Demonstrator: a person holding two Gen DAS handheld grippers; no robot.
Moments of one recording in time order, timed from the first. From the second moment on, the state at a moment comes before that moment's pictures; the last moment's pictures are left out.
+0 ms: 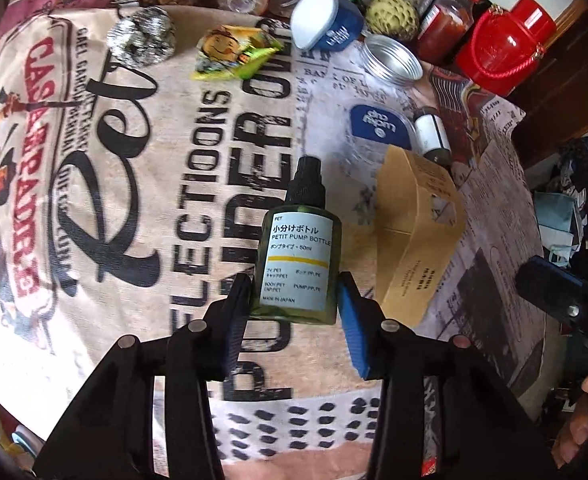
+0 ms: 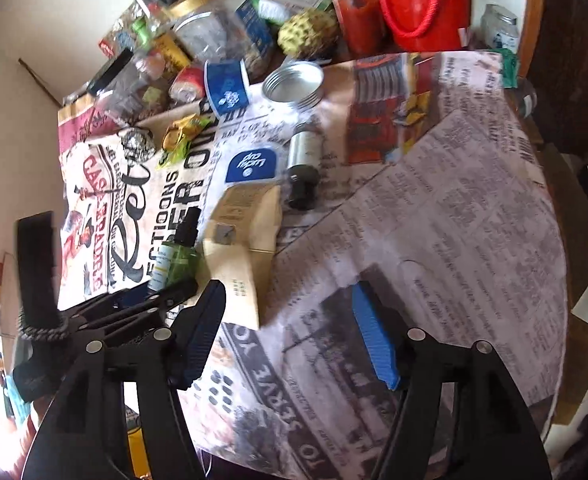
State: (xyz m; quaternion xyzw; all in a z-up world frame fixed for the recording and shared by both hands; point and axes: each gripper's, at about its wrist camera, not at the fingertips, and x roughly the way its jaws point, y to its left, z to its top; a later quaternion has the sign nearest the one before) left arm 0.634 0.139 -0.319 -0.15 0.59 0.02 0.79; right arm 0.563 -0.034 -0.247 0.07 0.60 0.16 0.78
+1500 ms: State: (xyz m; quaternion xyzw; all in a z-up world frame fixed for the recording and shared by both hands) left arm 0.527 0.061 -0.112 -0.15 0.37 0.09 0.91; right arm 0.501 -0.106 -0.091 0.00 0.40 0.24 0.89
